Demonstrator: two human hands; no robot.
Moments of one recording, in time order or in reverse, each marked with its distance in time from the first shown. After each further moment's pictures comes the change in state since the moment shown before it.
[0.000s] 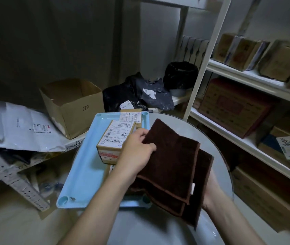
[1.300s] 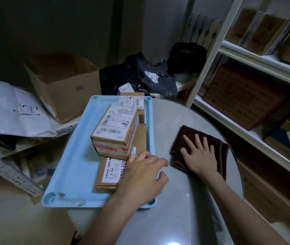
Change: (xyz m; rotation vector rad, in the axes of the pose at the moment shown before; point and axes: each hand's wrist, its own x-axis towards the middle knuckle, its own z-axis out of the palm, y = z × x) left_hand 0.015 -0.117 0.013 0.977 -0.122 0.543; right_hand 0.174 0.001 -0.087 -2.026 0.414 -0.359
